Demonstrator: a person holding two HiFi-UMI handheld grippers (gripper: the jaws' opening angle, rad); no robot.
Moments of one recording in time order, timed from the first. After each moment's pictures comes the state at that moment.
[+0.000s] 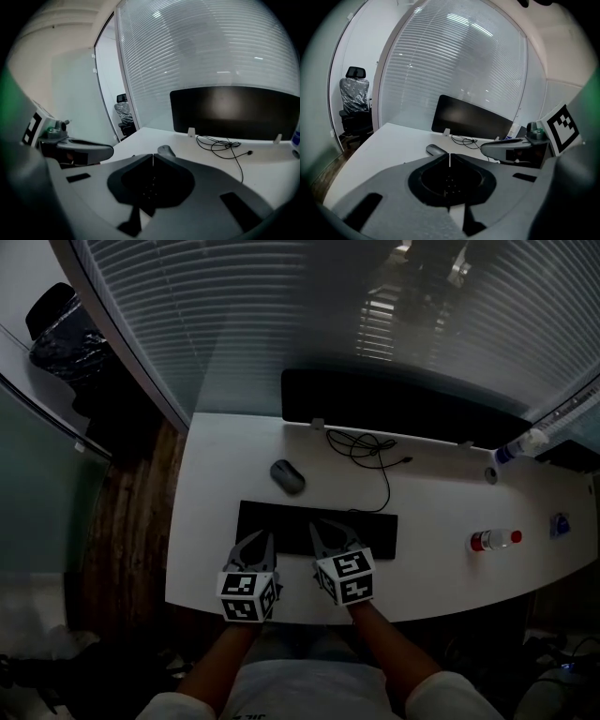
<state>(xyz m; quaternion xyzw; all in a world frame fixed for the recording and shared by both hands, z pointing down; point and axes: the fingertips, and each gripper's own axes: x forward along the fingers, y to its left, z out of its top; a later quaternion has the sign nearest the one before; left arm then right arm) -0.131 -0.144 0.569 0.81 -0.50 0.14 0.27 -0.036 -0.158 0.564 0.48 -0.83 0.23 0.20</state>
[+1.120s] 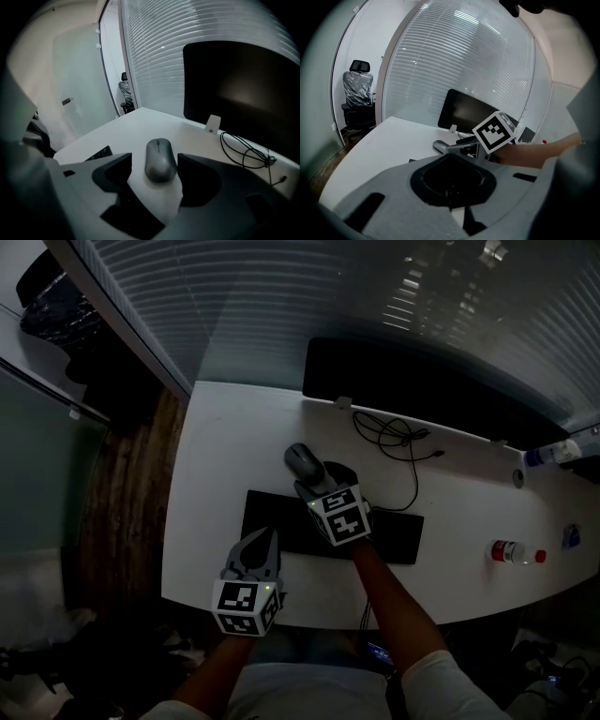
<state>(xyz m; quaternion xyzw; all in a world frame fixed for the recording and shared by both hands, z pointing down) -0.152 -0.163 0.597 0.80 -0.51 0.14 0.29 -0.078 -0.275 0.673 0.40 -0.83 0.22 0.32</state>
